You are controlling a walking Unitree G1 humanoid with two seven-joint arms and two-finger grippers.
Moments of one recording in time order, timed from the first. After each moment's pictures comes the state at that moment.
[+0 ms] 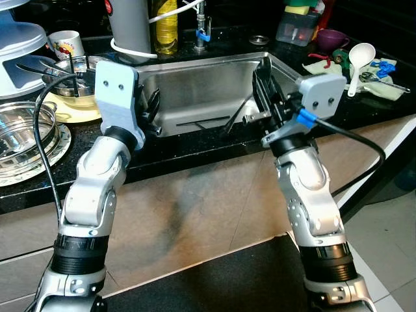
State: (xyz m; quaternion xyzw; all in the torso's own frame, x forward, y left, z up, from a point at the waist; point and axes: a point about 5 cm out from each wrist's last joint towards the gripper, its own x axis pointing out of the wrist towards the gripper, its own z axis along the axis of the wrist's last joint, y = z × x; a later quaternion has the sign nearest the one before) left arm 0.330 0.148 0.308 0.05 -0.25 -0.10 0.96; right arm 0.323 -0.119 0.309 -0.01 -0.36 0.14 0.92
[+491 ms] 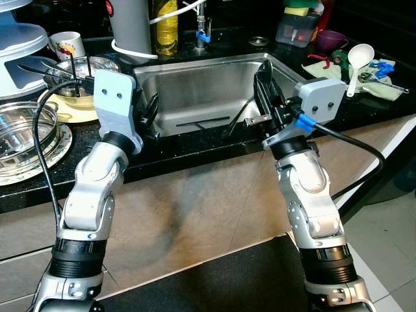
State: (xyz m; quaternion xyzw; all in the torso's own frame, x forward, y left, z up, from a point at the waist) left arm 0.331 0.148 0.304 0.06 -0.26 -0.13 0.95; right arm 0.323 -0.120 0.308 -0.01 -0.36 0.13 0.92
